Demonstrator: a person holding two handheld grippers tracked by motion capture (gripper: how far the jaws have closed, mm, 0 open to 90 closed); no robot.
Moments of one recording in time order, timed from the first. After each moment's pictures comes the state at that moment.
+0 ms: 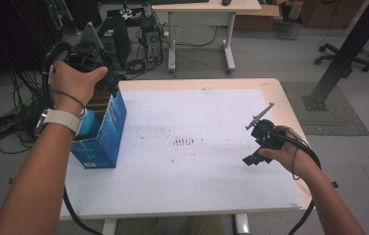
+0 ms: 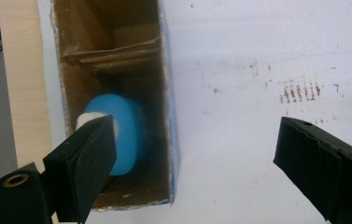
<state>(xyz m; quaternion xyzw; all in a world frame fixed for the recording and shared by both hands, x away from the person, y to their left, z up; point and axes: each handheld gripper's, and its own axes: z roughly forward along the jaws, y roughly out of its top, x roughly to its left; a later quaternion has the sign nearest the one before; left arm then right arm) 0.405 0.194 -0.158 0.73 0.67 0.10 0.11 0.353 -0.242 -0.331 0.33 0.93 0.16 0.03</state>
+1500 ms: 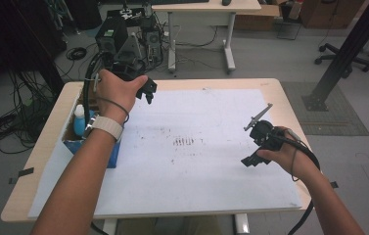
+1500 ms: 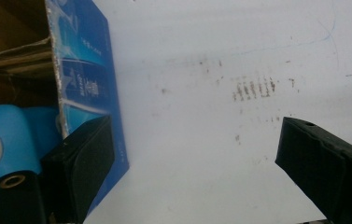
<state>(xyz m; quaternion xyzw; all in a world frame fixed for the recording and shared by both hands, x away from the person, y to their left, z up) 0.408 0.123 -0.185 0.74 0.66 0.08 0.11 0.348 -0.237 -0.329 0.32 0.93 0.17 0.03</state>
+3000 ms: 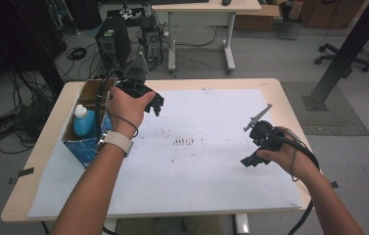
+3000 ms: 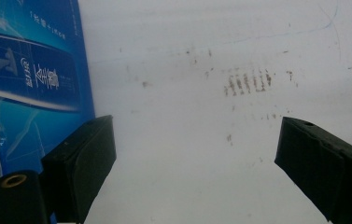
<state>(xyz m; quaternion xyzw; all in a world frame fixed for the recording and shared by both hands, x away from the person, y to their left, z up) 0.405 0.114 -0.226 0.74 0.66 0.07 0.12 0.349 -0.236 -0.331 0.31 0.93 0.17 0.03</state>
